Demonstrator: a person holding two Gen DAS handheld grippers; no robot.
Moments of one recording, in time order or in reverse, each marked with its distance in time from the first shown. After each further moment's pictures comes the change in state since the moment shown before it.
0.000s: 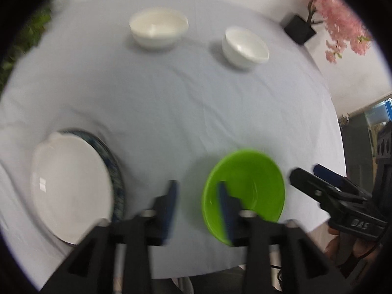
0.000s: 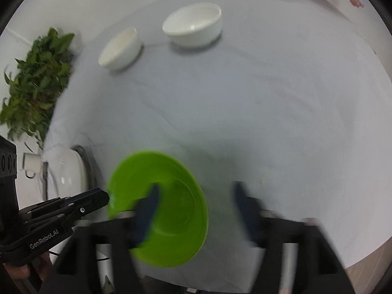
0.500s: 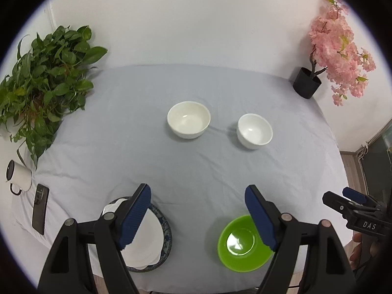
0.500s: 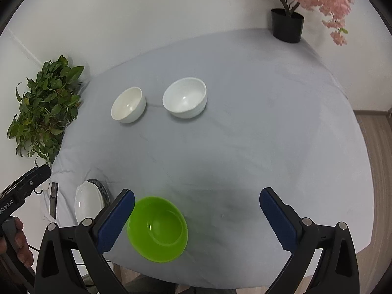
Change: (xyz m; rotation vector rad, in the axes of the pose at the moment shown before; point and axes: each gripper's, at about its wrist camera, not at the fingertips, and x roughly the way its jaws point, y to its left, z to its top) left arm -0.114 -0.023 0.042 0.016 -0.263 0.164; right arm -0.120 -0.002 0.056 -0.032 -0.125 -0.051
